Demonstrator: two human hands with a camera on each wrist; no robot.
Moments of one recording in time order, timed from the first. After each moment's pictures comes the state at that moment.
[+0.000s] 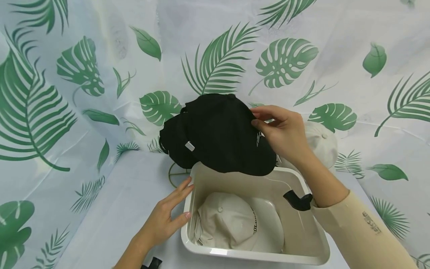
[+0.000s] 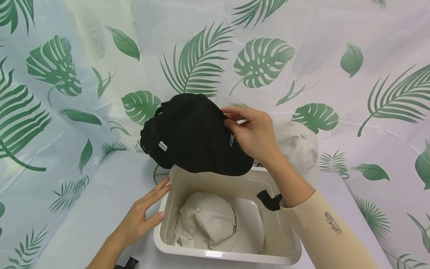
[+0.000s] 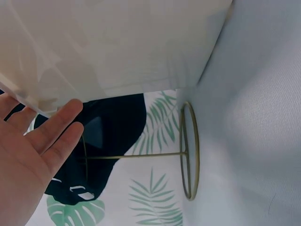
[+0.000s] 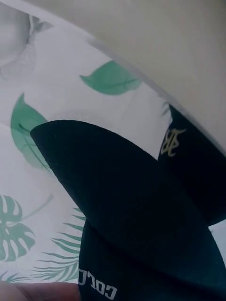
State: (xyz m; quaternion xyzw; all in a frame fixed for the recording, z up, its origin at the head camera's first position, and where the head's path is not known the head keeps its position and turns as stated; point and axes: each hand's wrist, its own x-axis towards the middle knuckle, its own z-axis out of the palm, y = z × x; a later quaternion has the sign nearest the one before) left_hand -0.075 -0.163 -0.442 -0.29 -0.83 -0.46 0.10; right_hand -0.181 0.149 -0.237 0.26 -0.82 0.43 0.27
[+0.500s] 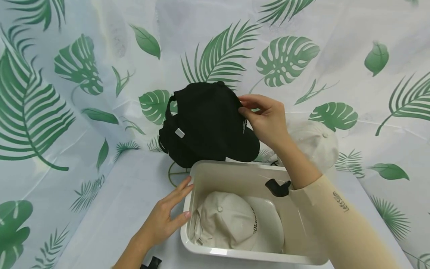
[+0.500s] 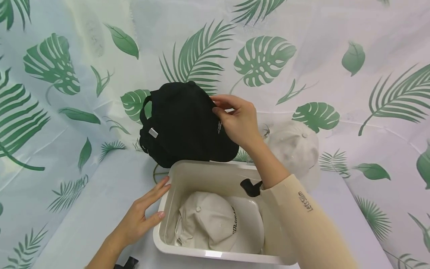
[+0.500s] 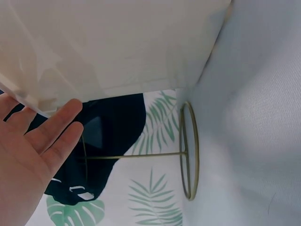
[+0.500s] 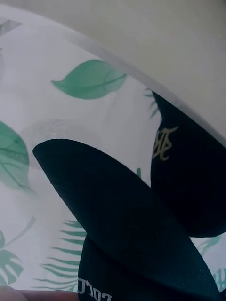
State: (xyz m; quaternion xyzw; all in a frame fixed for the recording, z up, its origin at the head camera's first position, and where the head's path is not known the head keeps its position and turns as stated) left_hand -0.075 -0.163 -0.441 -0.29 -0.83 -0.46 0.10; right_hand -0.223 0.123 -0.247 0.28 -0.78 0.49 0.28
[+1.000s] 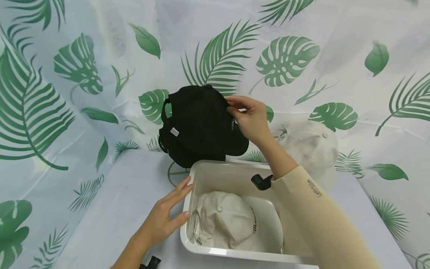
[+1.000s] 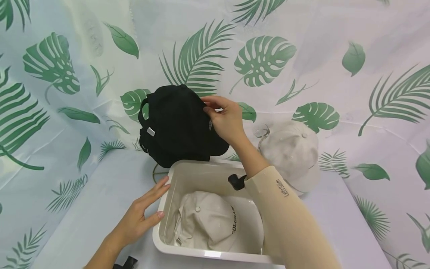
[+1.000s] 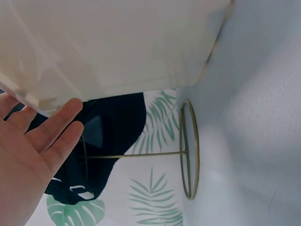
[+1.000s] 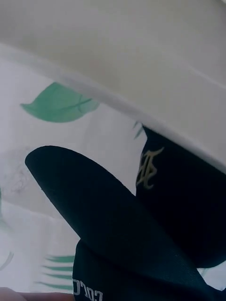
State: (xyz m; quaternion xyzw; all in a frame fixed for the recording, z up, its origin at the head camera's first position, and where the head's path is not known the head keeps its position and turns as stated) left_hand -0.076 -0.165 -0.440 -0.29 -0.83 -0.46 0.09; right_hand -0.254 0.098 -0.270 0.27 -0.77 0.52 0.25
